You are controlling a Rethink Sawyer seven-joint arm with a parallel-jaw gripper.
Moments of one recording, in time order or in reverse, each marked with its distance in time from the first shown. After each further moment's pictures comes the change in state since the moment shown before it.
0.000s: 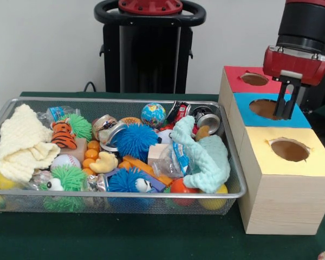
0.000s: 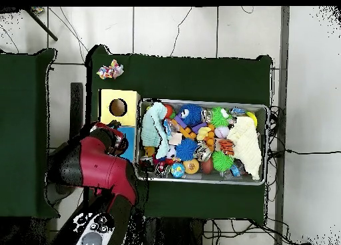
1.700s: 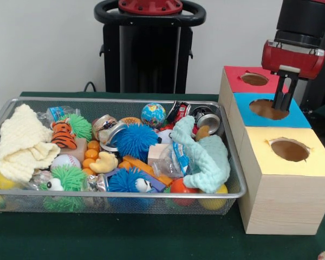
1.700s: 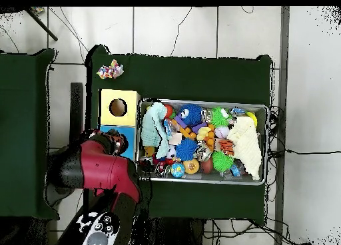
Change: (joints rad) arm -0.045 -0.054 0.055 0.012 -0.115 0.112 0.000
